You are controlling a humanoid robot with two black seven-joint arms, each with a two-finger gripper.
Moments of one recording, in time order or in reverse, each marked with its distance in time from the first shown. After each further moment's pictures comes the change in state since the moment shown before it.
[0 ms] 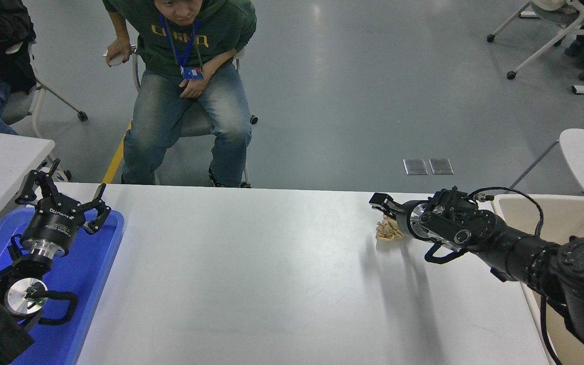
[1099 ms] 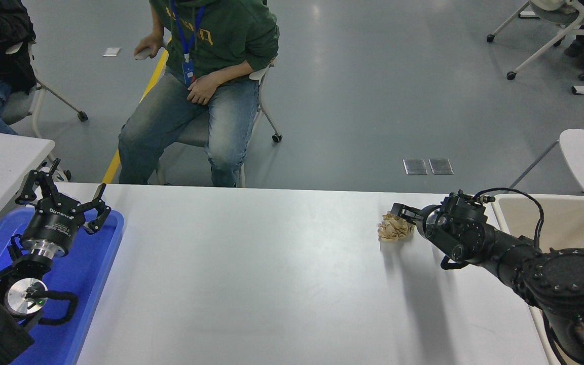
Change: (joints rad) left arm 0.000 0.000 0.000 0.000 0.000 0.000 0.000; right arm -0.055 0.048 -0.084 -0.180 -0.141 0.015 -0.001
